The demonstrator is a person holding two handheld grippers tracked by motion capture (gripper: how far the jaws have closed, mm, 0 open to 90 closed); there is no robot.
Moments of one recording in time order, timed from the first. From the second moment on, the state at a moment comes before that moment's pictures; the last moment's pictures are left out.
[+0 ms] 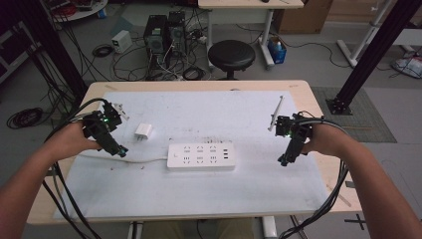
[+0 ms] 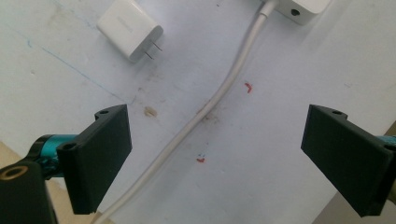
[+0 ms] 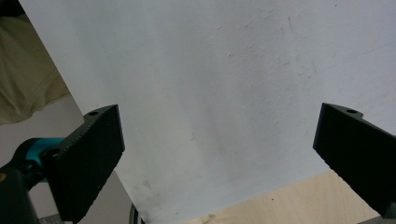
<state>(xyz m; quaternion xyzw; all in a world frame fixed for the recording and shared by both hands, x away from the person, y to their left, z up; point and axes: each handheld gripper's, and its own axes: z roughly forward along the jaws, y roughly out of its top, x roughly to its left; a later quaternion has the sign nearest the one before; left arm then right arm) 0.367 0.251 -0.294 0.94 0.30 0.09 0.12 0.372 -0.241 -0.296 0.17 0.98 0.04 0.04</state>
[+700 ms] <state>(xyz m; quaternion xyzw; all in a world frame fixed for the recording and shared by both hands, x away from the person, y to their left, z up) 0.393 0.246 -0.300 0.88 0.43 0.13 0.17 0.374 -0.232 -0.297 0.18 0.98 0.06 0.04</state>
